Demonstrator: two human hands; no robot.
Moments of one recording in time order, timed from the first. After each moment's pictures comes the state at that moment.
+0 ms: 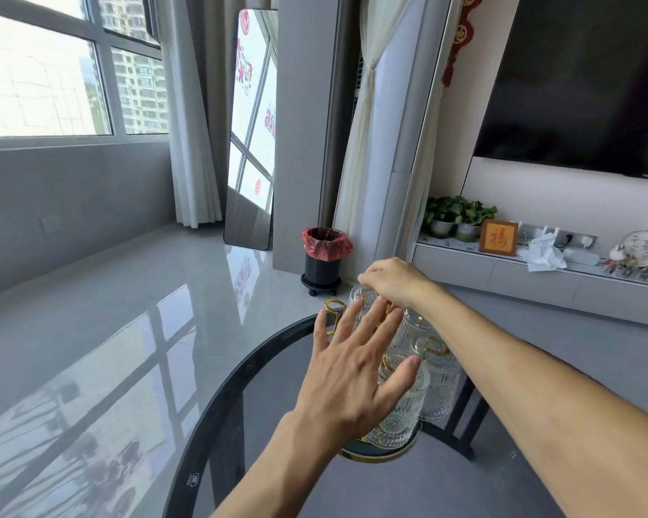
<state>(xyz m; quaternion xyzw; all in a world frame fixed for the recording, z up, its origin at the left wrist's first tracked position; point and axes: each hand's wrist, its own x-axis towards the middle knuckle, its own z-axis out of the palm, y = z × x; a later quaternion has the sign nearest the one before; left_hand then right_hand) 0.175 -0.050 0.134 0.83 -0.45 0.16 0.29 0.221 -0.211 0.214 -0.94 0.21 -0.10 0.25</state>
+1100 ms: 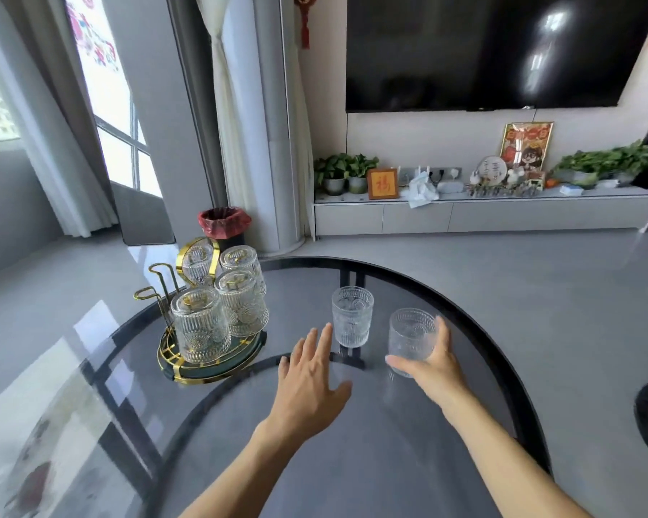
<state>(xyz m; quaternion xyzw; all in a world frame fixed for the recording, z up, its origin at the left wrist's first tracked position) -0.023 -0.166 0.067 0.86 -0.46 -0.04 0.24 -0.149 -0.340 0.050 -0.70 0.46 -0.26 0.48</state>
